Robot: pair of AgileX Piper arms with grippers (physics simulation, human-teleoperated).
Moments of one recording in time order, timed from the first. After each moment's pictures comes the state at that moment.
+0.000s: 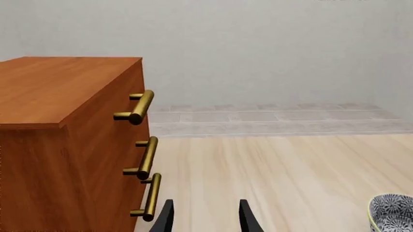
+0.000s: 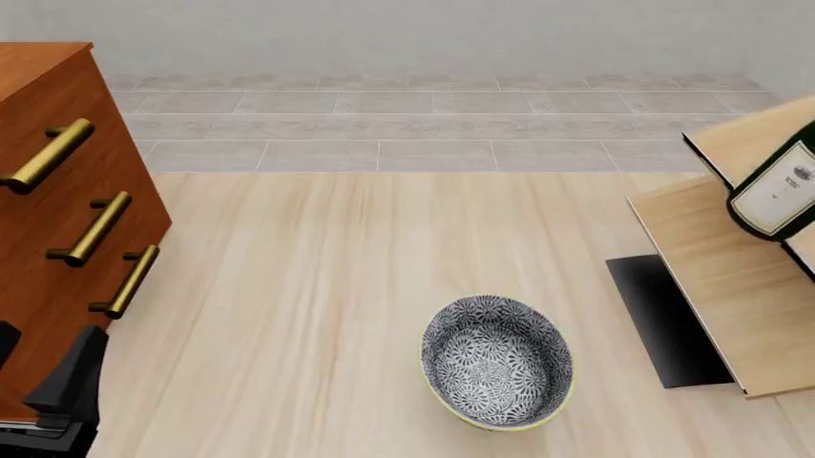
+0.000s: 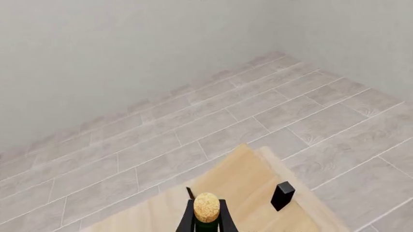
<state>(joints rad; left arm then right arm) -0.06 0.00 0.00 -0.03 -0.01 -0.35 0.97 -1.14 0.35 0.22</state>
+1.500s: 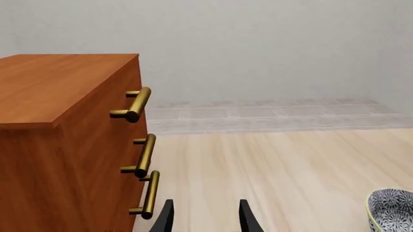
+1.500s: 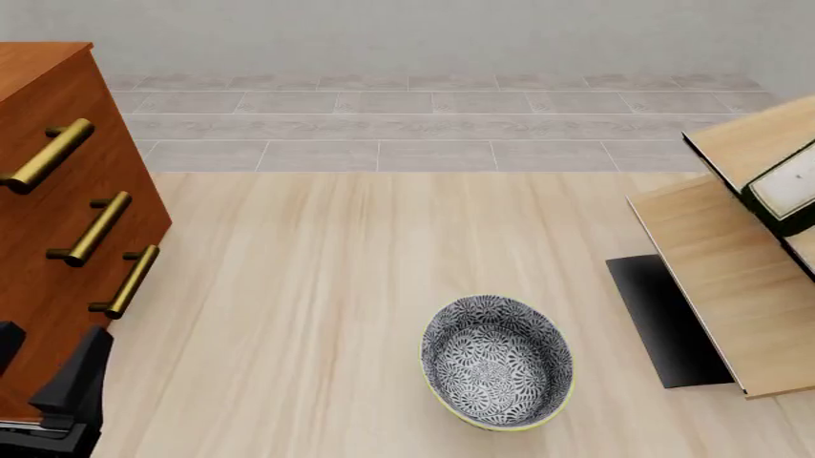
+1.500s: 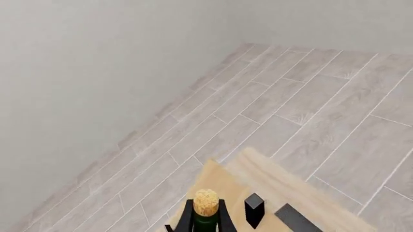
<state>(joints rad) -0.07 0.01 0.00 -0.02 -0.01 -0.58 1.15 -1.16 0.23 0.23</state>
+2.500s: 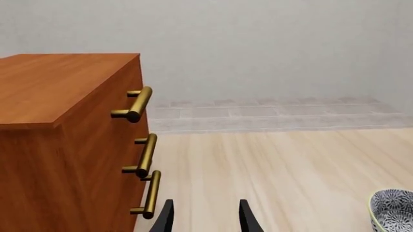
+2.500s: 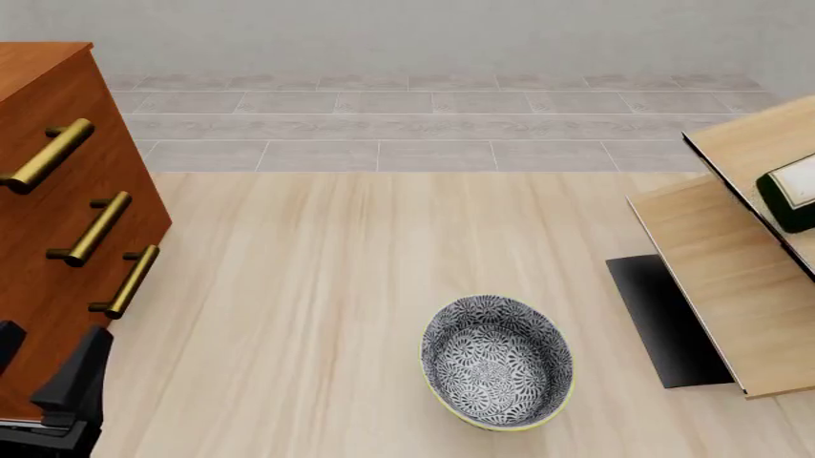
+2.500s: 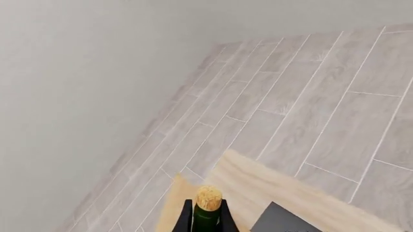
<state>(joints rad) -0.06 0.03 0.00 -0.03 0.00 -0.70 1.25 -1.12 0.13 0.24</state>
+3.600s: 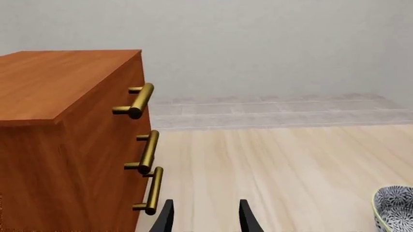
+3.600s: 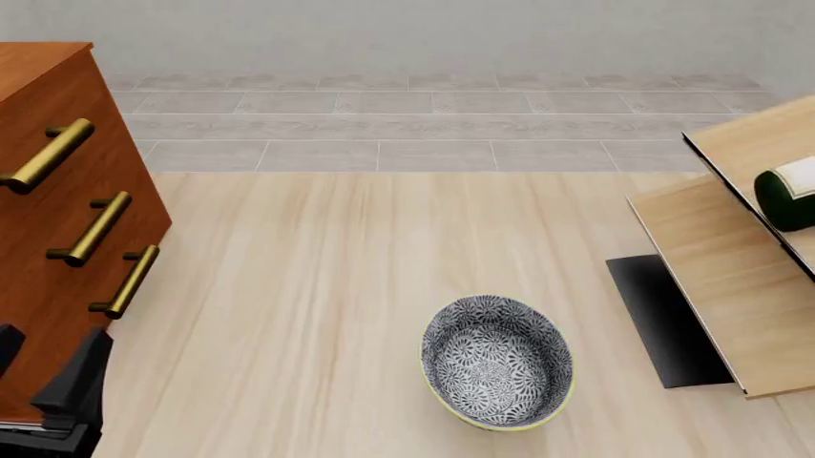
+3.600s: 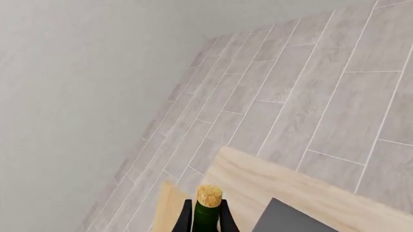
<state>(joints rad) -0.06 0.01 0.00 0.00 0.00 -0.71 1.35 -1.11 0.06 0.27</state>
